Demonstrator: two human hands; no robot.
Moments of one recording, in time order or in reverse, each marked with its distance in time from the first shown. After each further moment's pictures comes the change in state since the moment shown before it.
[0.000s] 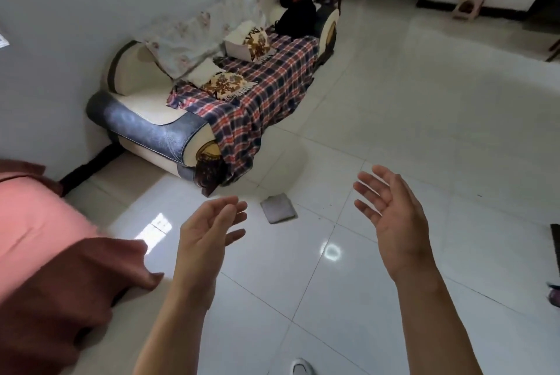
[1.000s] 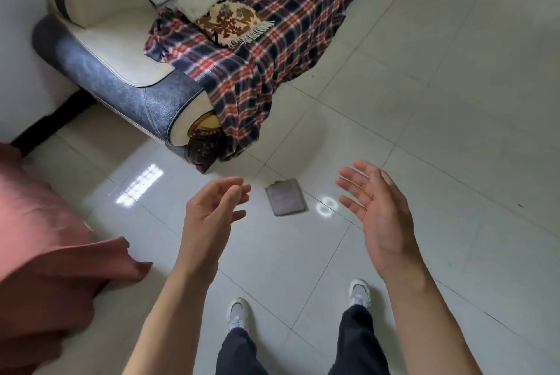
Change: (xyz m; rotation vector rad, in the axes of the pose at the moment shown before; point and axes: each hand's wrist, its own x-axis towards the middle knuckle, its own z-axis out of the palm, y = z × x) left_hand 0.369 -0.056 0.015 0.081 0.051 -0.223; right_hand 0.303 0.109 0.180 -0.188 -0.110 0.214
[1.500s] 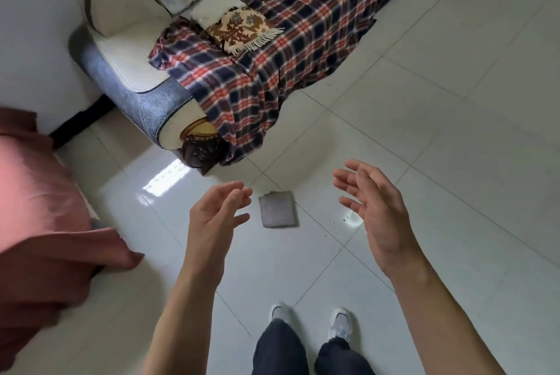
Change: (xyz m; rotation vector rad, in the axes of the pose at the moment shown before) left_hand 0.011 0.008 0.226 -0.031 0.187 -0.002; right_hand 0.151 -0.047 -0.174 -0.080 -0.252 0.036
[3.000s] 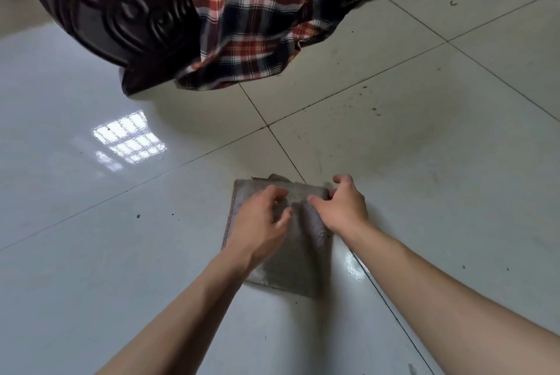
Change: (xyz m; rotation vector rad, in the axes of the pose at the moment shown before) left_hand 0.509 -0.720 0.115 0.651 -0.056 0.179; right_hand 0.535 0.749 0.070 -0.909 -0.128 0.152
